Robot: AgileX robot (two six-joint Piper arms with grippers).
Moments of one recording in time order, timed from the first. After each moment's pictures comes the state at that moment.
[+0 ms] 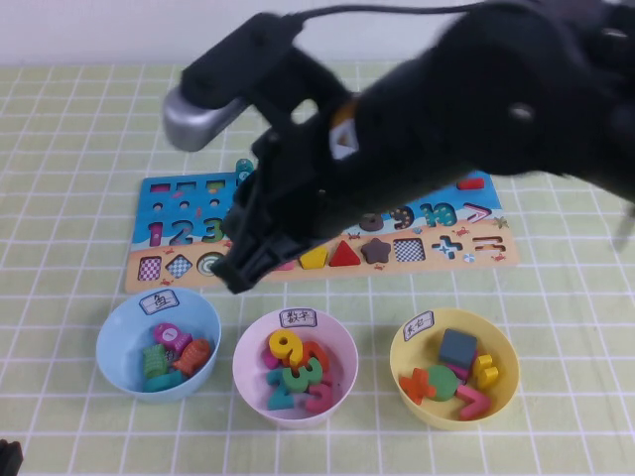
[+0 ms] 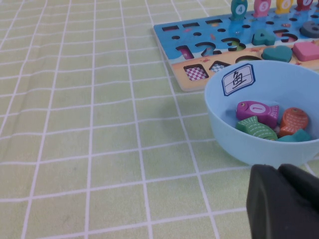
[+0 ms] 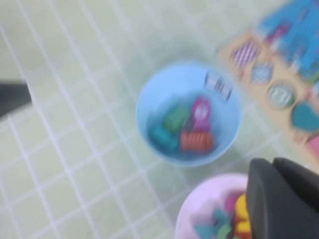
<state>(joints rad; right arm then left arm) 0.91 1.64 -1.65 0.17 0.87 -0.17 -0.15 -0.01 0.03 -0.03 0.37 0.04</state>
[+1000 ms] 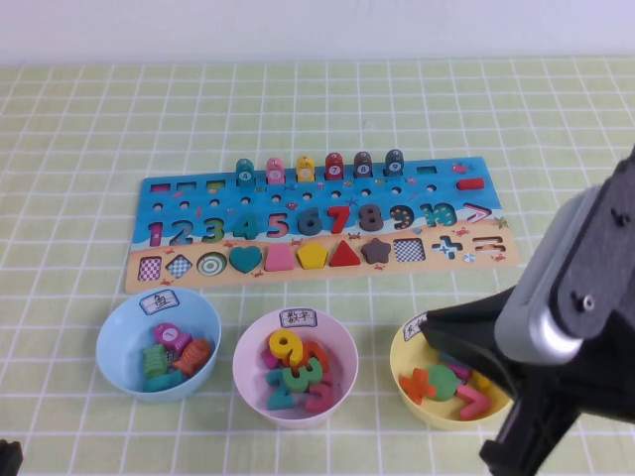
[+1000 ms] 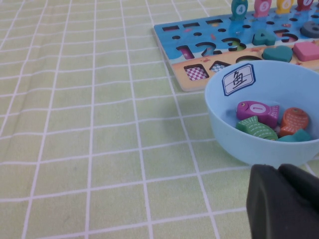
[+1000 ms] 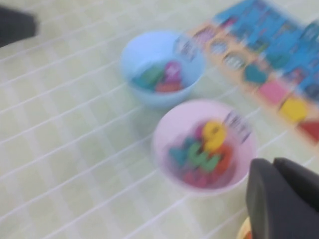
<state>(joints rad) 0.91 0.98 -0.83 0.11 0.46 -0.18 -0.15 -0.01 0.03 -0.03 0.37 0.04</state>
